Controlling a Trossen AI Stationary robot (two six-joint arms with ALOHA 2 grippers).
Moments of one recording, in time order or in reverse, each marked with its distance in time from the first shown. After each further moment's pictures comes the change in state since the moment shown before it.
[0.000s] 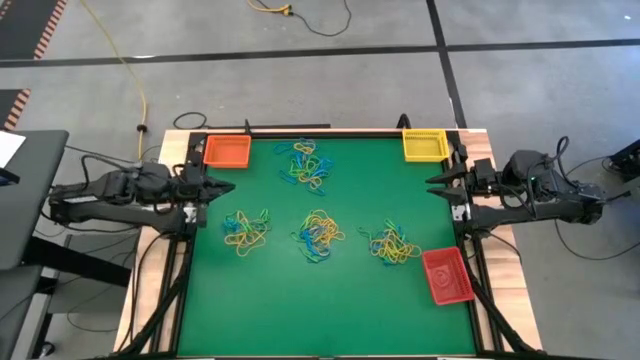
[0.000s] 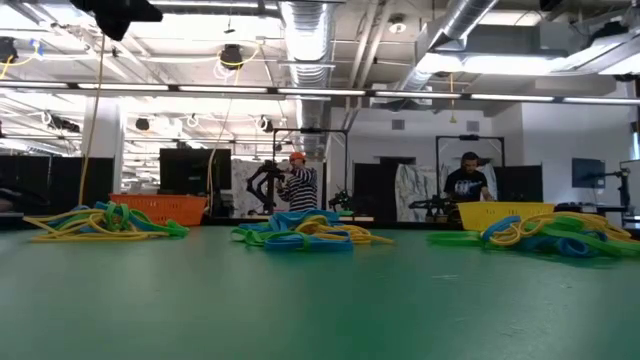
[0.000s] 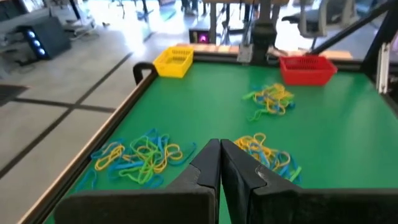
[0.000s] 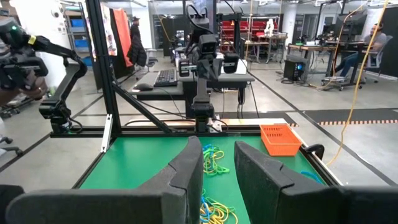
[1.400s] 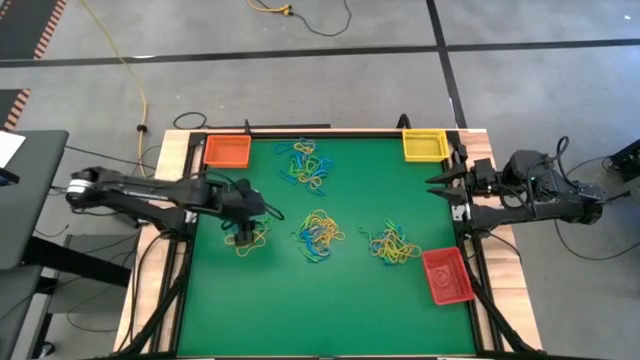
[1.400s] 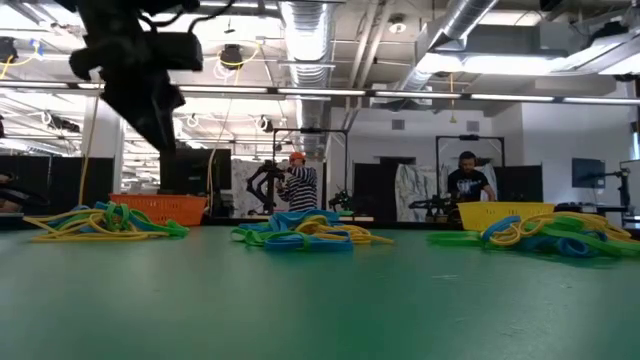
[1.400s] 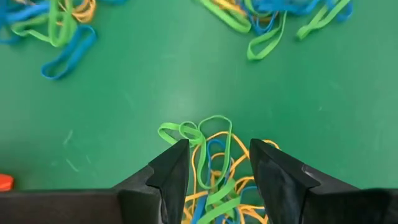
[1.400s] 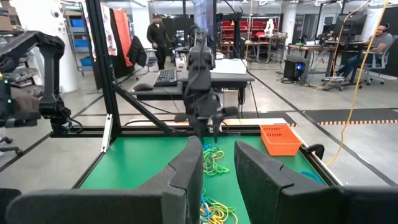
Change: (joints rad) left arm 0.000 0.661 0.000 -0.110 0.105 -0.076; right arm 0.000 0.000 0.000 0.000 0.000 0.000
